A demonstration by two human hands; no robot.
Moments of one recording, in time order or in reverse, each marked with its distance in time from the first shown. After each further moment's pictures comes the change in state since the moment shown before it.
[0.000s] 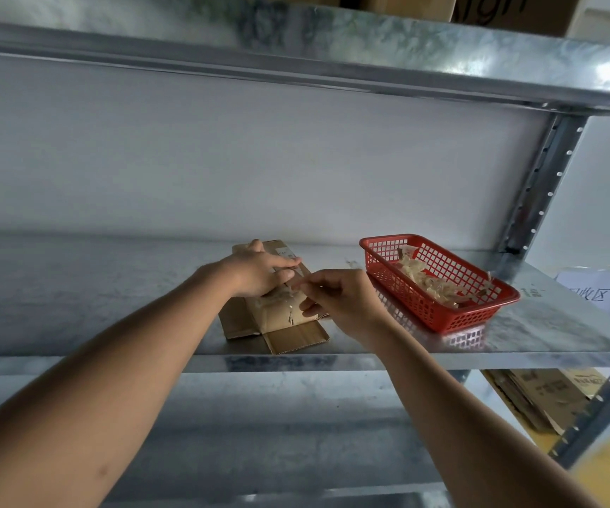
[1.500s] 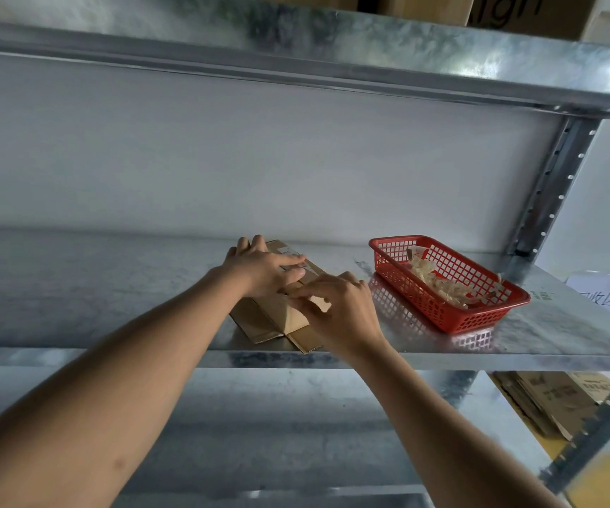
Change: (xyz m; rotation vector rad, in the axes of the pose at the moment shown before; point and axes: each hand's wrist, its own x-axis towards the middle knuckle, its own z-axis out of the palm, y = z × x) left_hand -0.013 -0.001 0.000 0.039 0.078 -0.062; right_hand -0.013 -0.002 0.035 -0.666 0.198 -0.353
